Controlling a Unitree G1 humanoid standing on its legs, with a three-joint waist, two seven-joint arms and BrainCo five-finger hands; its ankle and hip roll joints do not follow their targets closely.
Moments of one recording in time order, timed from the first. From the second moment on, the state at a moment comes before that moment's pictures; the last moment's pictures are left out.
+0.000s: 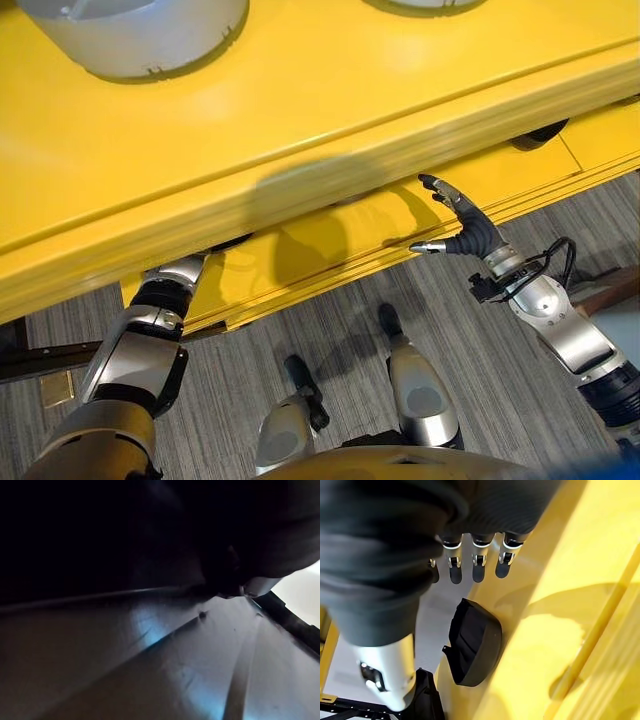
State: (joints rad) left arm -0.72 0.60 -0.23 0.89 0.01 0.28 0.81; right arm -0.21 -0.73 0.36 -0.19 0.18 -0.08 -0.08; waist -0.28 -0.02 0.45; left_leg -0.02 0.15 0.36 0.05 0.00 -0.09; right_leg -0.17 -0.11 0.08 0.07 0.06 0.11
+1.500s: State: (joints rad) left arm -0.35 0.47 -0.20 0.16 0.03 0.07 1.00; right arm -0.04 -0.68 0.35 -0.22 0.17 -0.10 -0.16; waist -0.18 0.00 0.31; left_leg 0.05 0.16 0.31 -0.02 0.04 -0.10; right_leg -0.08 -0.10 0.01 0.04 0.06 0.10
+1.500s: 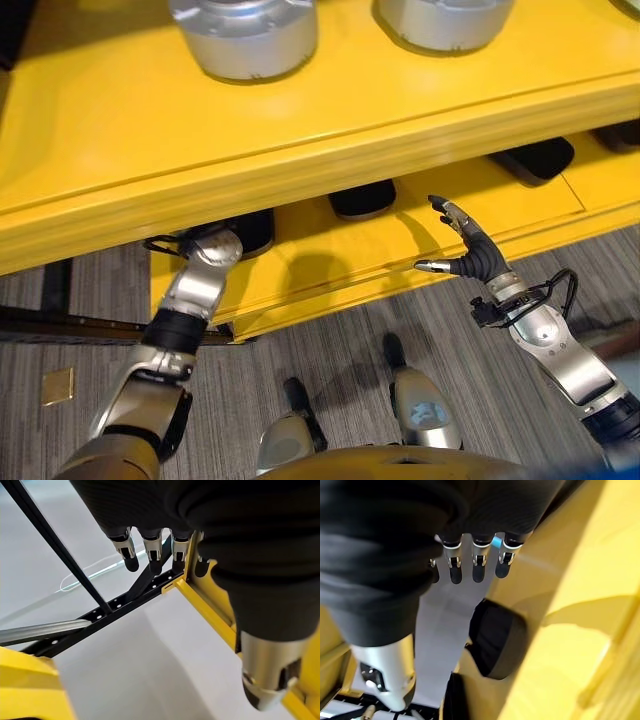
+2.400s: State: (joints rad) left arm 0.10 0.51 -0.24 -0.21 0.06 -0.12 0.39; right arm 0.03 -0.64 0.30 -0.24 0.19 -0.07 -0.38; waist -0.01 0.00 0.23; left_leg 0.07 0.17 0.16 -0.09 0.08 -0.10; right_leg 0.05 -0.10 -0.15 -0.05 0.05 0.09
